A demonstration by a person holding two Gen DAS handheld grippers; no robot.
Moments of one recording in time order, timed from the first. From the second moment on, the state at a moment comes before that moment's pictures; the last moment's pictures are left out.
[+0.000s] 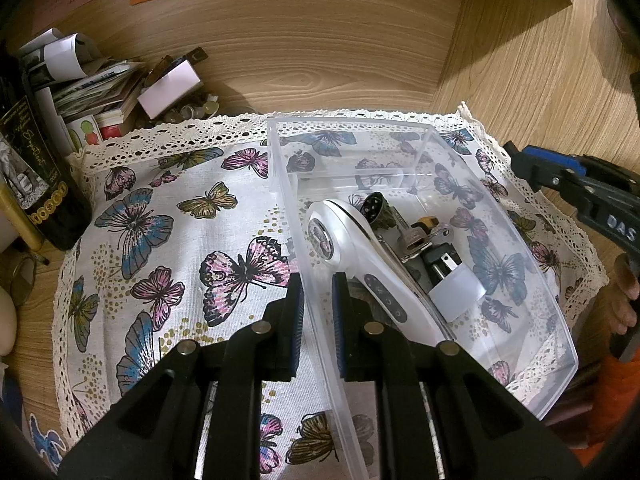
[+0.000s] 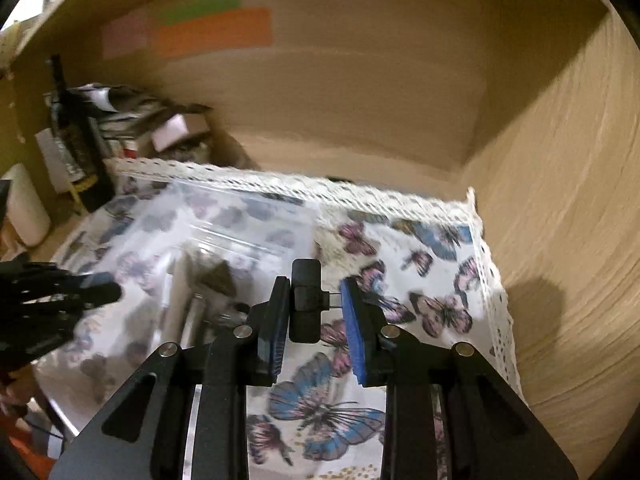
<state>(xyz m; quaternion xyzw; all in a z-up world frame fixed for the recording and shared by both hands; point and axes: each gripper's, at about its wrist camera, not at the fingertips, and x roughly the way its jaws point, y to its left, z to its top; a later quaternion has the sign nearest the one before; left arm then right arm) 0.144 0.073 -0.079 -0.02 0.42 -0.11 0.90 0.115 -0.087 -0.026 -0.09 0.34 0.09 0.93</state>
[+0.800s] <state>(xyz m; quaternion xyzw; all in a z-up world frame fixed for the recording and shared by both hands) 0.147 0.071 -0.079 -0.02 0.43 -0.12 0.90 0.133 -0.030 -0.074 -0.12 0.42 0.17 0.88</state>
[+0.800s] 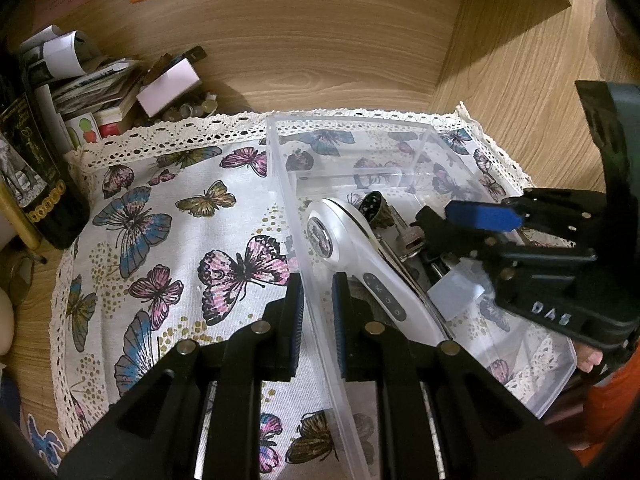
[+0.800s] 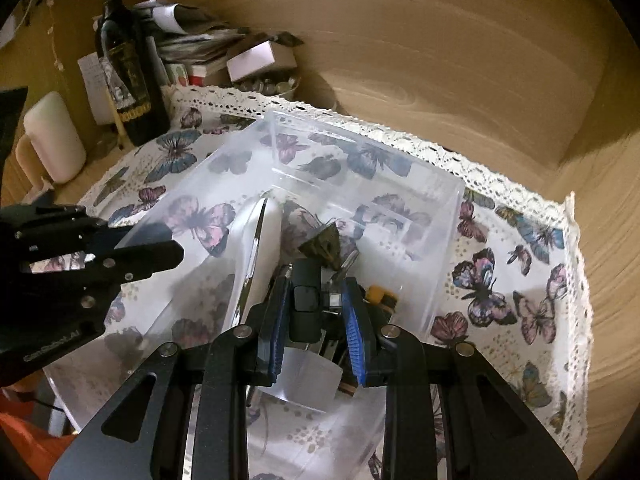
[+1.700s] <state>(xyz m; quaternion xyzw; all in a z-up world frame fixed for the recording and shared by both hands) 0.034 0.047 0.021 0.00 0.19 -0.05 0.98 0.006 -0.078 0.018 -0.04 0.21 0.14 0.97</state>
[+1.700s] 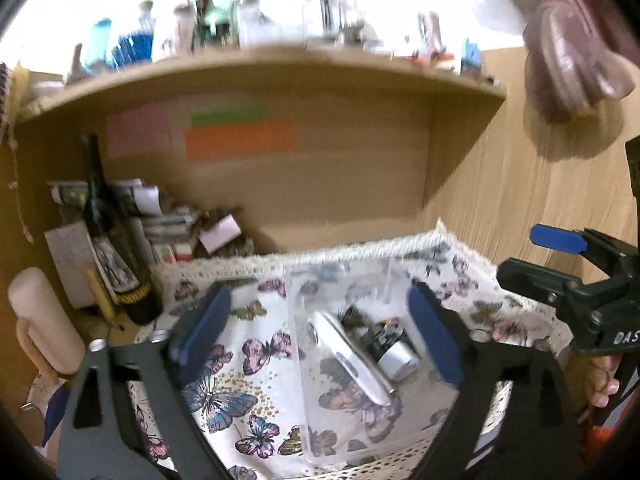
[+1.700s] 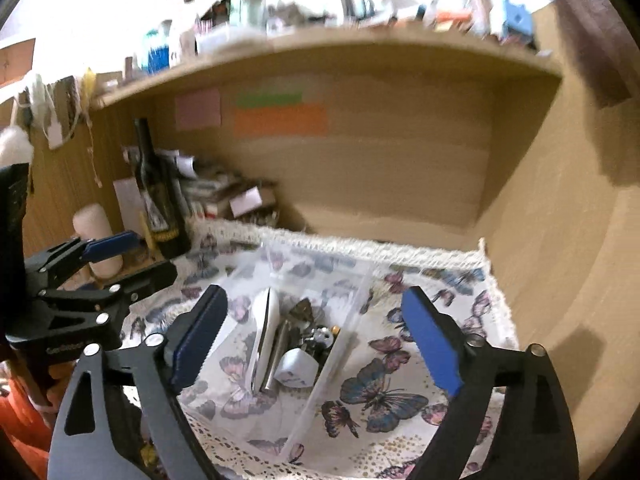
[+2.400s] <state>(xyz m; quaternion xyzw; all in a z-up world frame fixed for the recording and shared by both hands) 0.003 0.038 0.028 -0.01 0.14 -0.04 0.99 -0.030 -0.085 0.024 -0.02 0.16 0.14 0.98</state>
